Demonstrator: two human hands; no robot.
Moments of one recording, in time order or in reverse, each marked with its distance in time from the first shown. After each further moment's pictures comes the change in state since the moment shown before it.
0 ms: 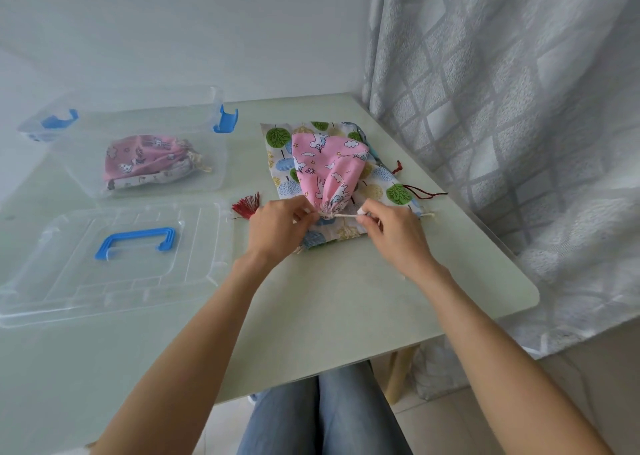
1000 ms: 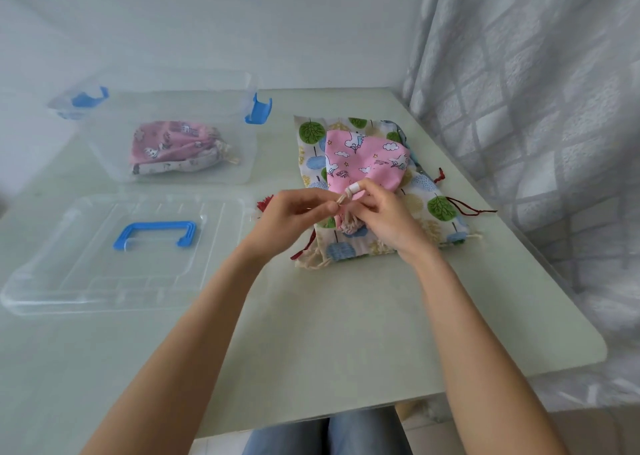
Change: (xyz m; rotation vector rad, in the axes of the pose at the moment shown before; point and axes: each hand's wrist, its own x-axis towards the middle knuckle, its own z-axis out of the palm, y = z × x) left_hand 0.008 -0.007 -0.037 -0.733 -0.236 -0.023; right_hand 0.063 -0.028 0.037 0.707 -0.335 0.228
